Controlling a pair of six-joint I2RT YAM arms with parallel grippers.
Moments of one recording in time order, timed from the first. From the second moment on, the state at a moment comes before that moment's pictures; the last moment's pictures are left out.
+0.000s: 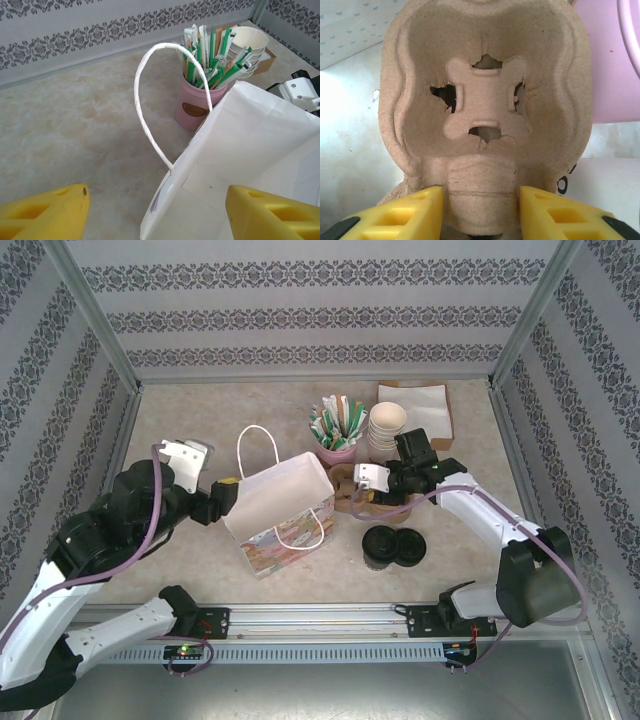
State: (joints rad) left arm -0.72 0.79 1.32 -1.06 -0.26 -0.19; right arm 0.35 1.36 0.92 -0.57 -0.34 -1.10
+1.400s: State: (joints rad) left arm -0.72 0.81 1.41 -1.31 -0.26 -0.39; right arm 0.42 1.42 1.01 -0.68 -0.23 -1.09
